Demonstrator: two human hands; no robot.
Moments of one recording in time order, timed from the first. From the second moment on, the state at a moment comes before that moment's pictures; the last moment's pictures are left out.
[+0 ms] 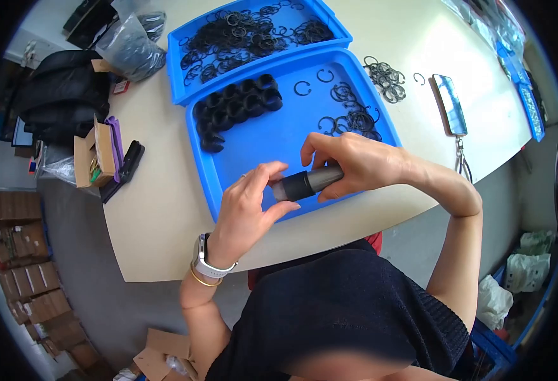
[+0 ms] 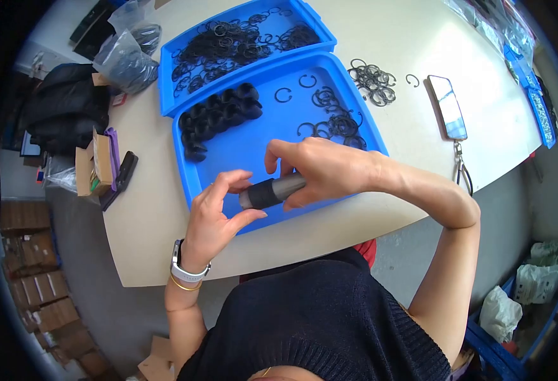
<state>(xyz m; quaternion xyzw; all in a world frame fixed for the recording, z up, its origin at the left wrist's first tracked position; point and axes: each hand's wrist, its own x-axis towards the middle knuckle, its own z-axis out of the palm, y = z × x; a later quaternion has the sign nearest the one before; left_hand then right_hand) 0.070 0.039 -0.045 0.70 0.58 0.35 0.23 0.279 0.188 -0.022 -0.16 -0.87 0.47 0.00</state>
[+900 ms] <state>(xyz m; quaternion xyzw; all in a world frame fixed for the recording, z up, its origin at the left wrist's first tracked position) 0.003 0.067 -0.087 0.67 0.55 0.28 0.40 0.184 0.176 -0.015 -0.03 -0.98 0.20 0.07</state>
